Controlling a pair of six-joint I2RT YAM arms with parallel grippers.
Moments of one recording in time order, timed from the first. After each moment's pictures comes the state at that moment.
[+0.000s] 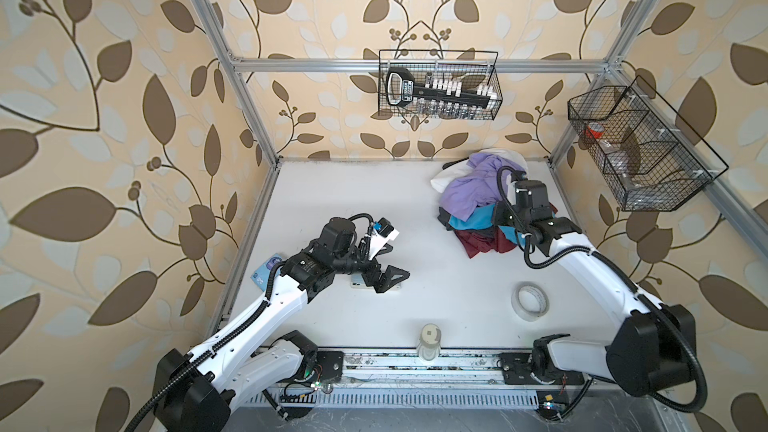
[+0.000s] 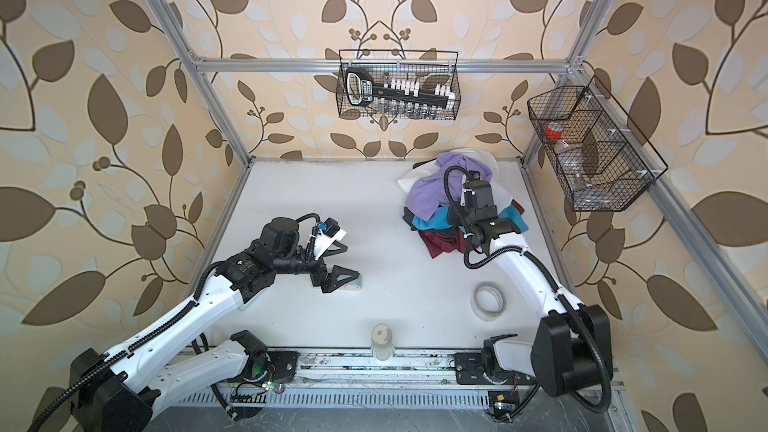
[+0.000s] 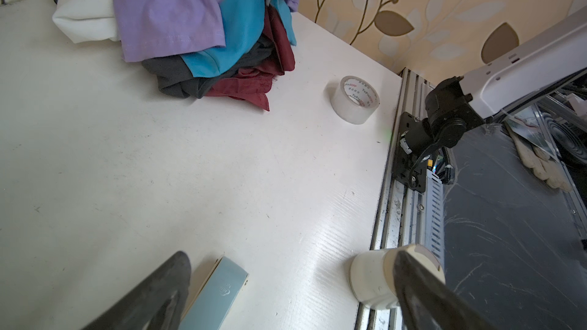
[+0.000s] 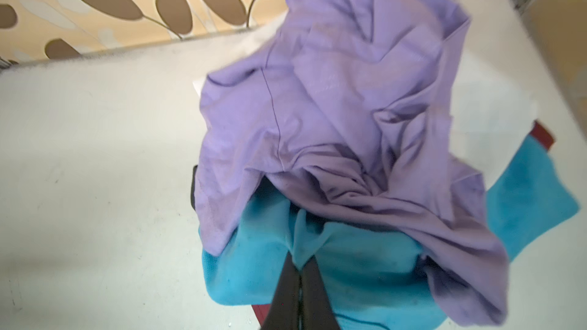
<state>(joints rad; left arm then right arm) -0.53 0.97 0.75 -0.39 0.64 0.08 0.19 1.26 1.01 -0.38 0.12 0.26</state>
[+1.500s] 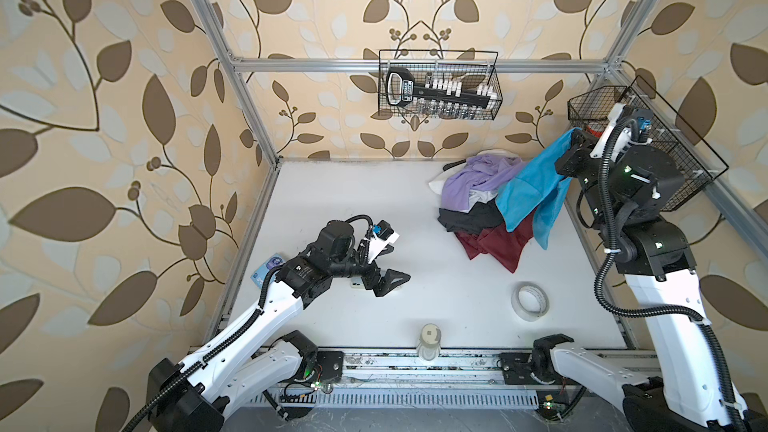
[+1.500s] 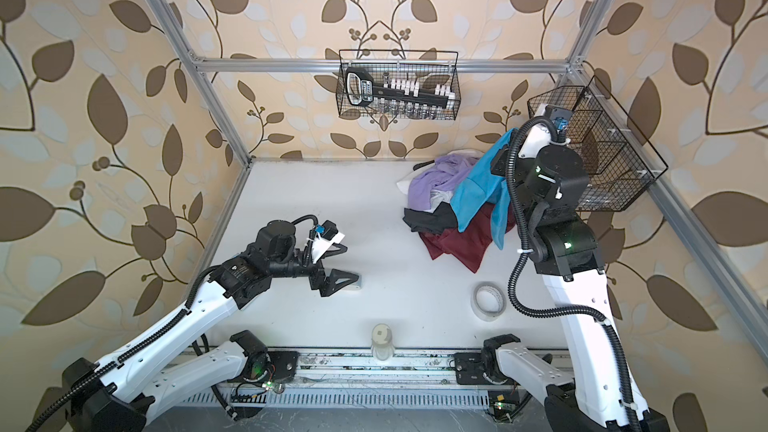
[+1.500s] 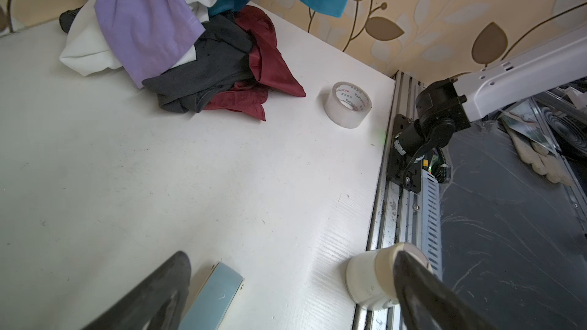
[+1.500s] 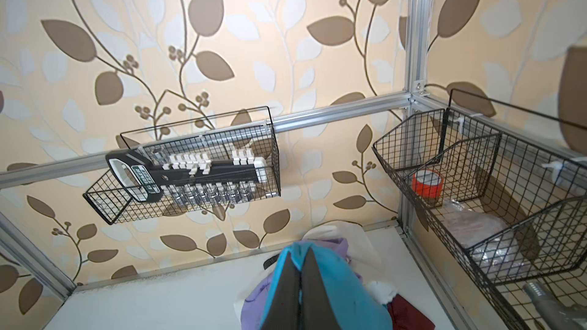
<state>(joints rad) -0.56 0.92 0.75 -0.40 0.62 0.08 0.19 1.05 1.57 -0.47 0.34 0.17</state>
